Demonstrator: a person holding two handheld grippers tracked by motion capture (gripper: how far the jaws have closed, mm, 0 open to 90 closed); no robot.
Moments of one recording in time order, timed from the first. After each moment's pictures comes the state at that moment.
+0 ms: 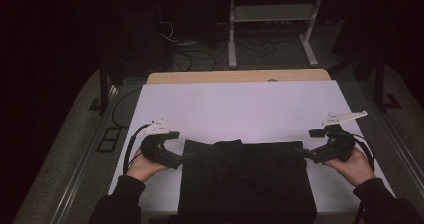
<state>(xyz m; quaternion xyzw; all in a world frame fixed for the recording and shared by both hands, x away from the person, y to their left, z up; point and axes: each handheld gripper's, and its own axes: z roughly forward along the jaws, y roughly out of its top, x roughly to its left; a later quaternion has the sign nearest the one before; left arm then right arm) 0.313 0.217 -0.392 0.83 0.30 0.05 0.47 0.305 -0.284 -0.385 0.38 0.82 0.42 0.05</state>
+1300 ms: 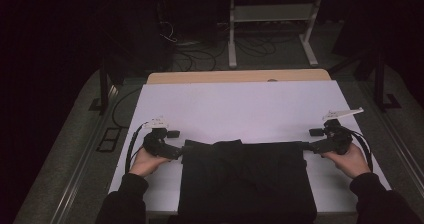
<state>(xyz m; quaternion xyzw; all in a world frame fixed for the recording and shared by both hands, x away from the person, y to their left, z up) 0.346 0.229 -0.426 0.81 0.33 0.02 0.48 0.340 -0.307 -0.420 0.43 0.80 0.41 0.02</state>
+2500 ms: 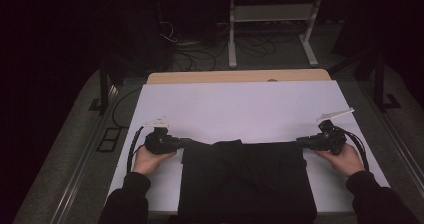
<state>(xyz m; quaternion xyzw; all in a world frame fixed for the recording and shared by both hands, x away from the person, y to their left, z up) 0.353 0.229 -0.433 0.82 0.31 -0.02 0.48 0.351 -0.303 -0.437 0.43 0.81 0.40 -0.03</state>
